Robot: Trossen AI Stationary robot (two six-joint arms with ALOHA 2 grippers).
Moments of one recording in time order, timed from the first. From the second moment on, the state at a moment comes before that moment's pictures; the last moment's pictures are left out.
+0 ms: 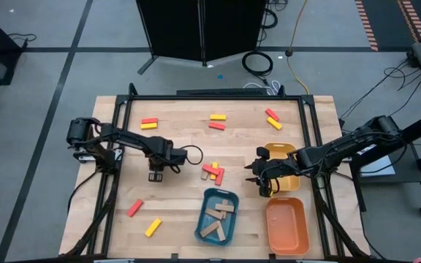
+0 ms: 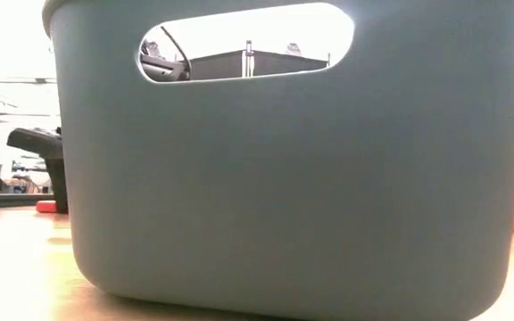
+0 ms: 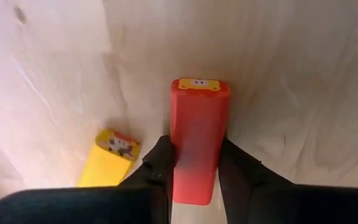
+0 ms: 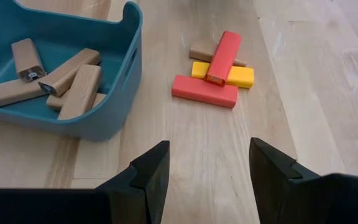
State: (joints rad) left arm 0.03 1.66 0.86 -0.96 -0.09 0.03; right arm 0.29 1.20 0.60 -0.13 0.21 0.25
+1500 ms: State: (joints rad) left arm -0.31 1.65 1.15 0.36 -0.30 -0.07; right arm 0.34 1.12 0.68 -0.09 0.05 0.33
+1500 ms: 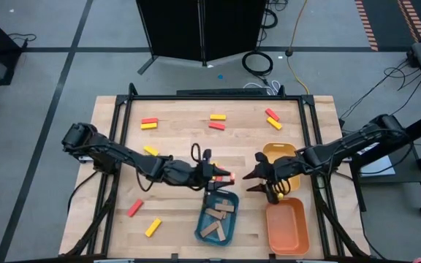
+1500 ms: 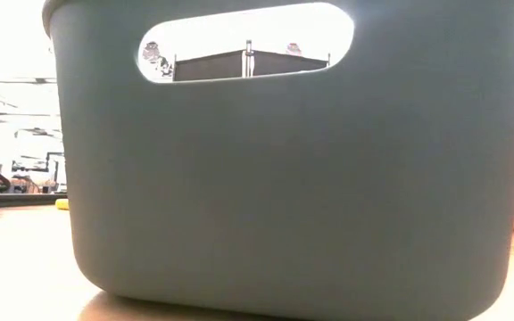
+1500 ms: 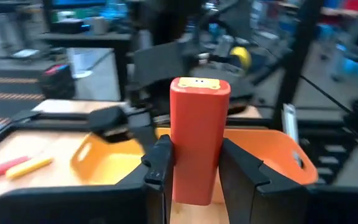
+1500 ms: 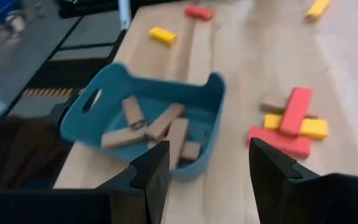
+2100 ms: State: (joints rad) left arm -0.35 1.75 1.12 0.55 -0.52 -0.12; right arm 0.34 1.13 0.68 0.11 0.19 0.15
